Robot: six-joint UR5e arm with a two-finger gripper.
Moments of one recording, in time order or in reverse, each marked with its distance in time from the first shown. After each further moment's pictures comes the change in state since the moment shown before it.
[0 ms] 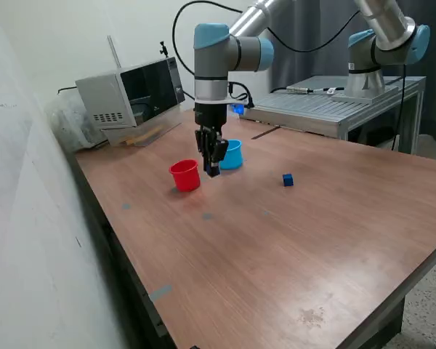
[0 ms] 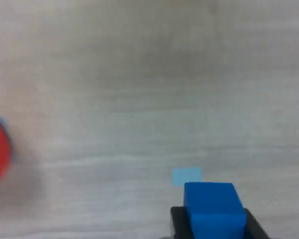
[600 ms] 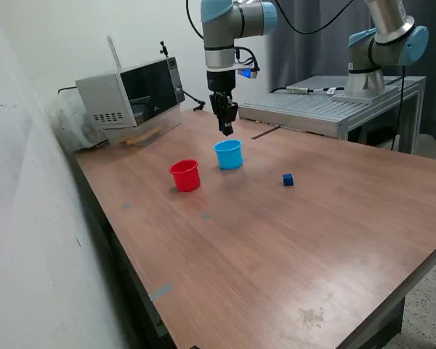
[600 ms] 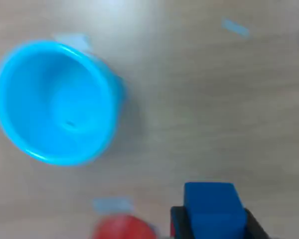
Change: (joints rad) arm -0.120 -0.254 0.275 0.131 -0.072 -0.032
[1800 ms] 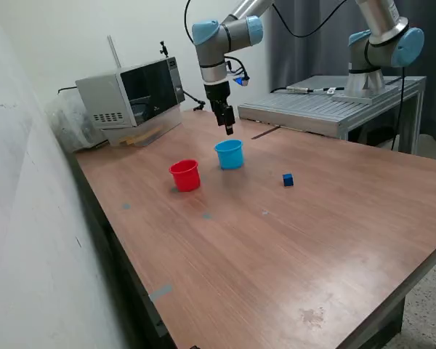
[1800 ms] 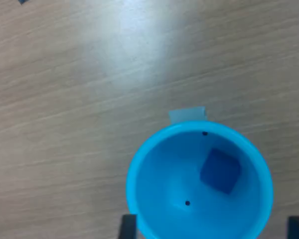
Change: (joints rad) arm -0.133 -0.009 0.094 0.035 -0.038 -0.063
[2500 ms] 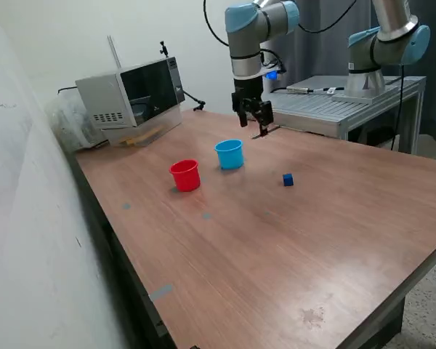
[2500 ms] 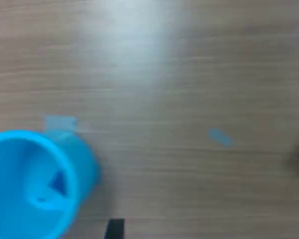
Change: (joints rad) arm 0.226 -0.036 0.019 0.025 0.015 -0.003
